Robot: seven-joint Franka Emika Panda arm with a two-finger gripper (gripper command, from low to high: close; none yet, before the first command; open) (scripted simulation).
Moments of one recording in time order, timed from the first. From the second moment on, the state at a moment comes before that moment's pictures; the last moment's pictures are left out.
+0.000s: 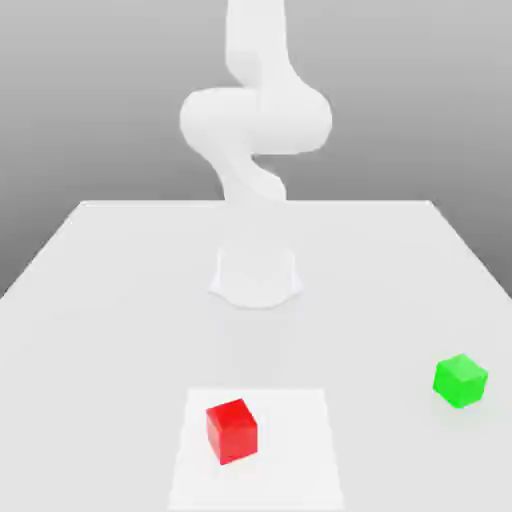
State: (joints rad) arm 0.01 -0.71 -0.02 -2.34 -0.01 2.35 0.75
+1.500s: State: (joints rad) arm 0.11 0.05 -0.05 -2.69 0.00 2.75 0.17
